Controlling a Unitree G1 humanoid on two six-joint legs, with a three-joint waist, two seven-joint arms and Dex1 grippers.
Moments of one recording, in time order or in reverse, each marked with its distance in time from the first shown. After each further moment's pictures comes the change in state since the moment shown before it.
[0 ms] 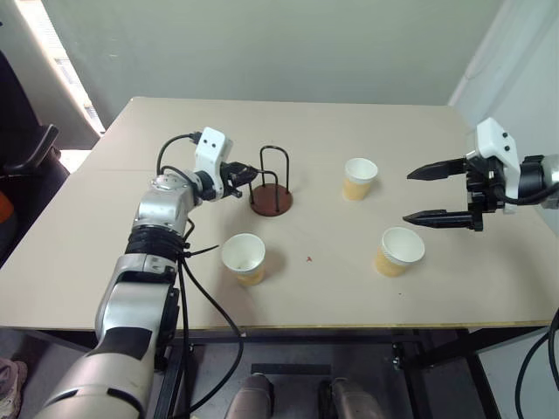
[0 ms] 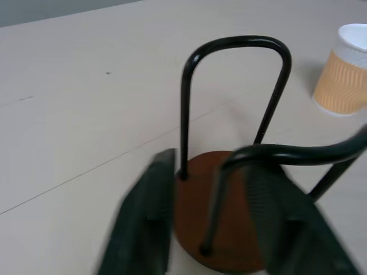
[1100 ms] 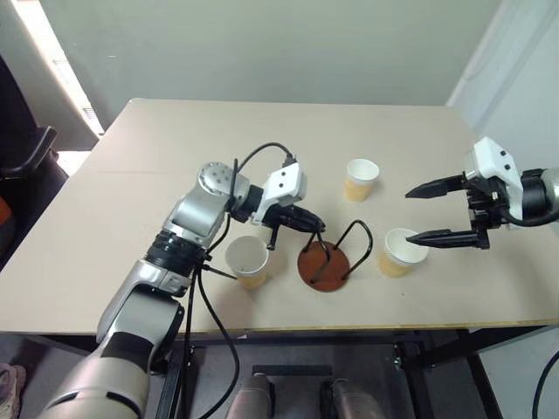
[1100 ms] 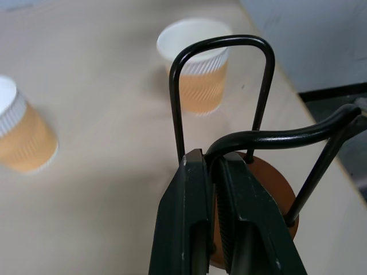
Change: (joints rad) left arm 0.053 0.009 -0.344 -0.397 0.006 -0.126 -0.651; right arm 0.092 -0.065 -0.007 -0.083 0.052 0.010 0.032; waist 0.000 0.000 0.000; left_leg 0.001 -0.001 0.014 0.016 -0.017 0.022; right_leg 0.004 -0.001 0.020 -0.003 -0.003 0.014
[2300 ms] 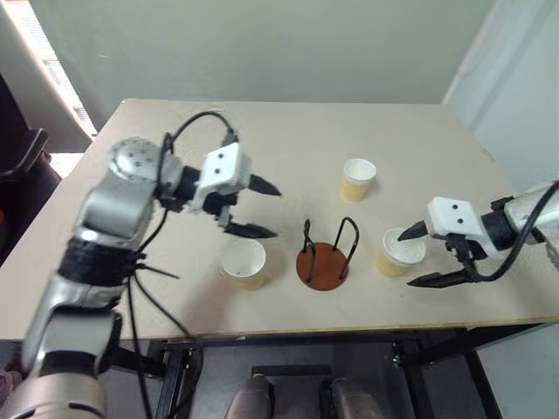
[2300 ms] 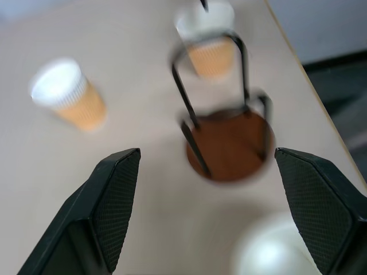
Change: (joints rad) left arm 0.172 0.386 0.200 -0.405 -0.109 0.163 -0.109; right arm 0.085 -0.051 0.246 -0.072 -0.225 -0.133 0.021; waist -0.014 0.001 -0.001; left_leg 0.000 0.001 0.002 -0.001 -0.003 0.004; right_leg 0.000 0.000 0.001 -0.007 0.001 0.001
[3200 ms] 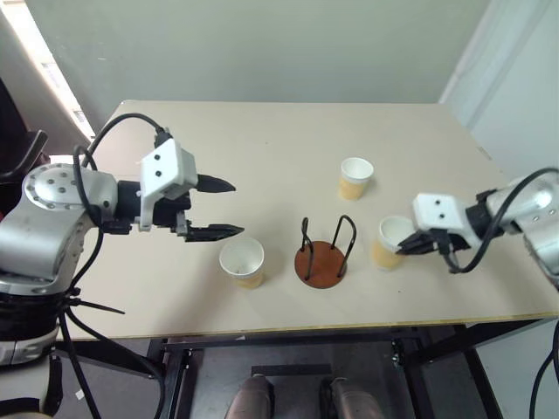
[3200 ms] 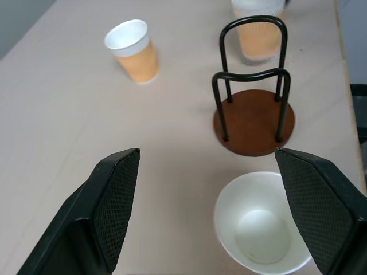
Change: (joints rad) left arm 0.197 0.135 0.220 -0.210 -0.161 0.193 0.261; right arm -0.263 0.079 -0.023 0.084 -0.009 -0.017 0.046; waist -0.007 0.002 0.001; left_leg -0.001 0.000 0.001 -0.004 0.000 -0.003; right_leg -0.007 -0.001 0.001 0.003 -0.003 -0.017
